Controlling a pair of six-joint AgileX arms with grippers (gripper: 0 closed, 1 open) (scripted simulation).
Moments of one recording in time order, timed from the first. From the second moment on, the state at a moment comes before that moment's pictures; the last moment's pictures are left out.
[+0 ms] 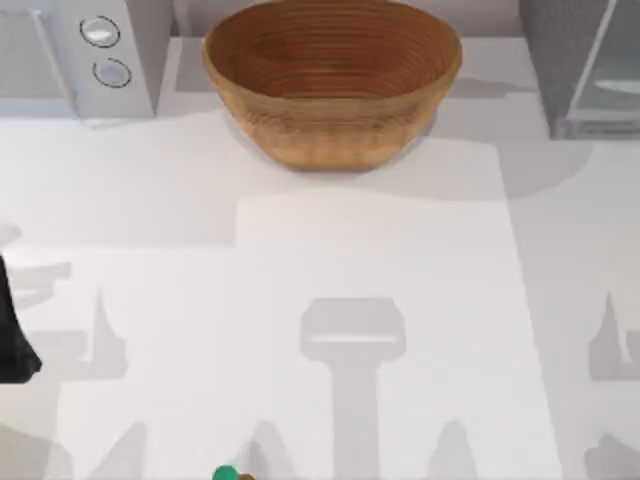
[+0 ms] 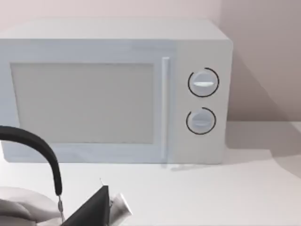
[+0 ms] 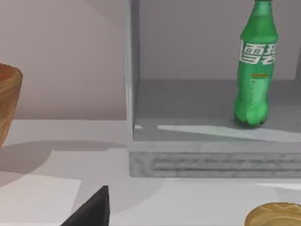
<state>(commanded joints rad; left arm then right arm) 0.00 0.00 0.00 0.00 0.00 0.00 0.00 0.00 0.00 0.00 0.00 0.00</state>
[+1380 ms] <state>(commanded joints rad) 0.00 0.00 0.00 0.00 0.00 0.00 -0.46 1.56 0.15 1.39 -0.44 0.02</state>
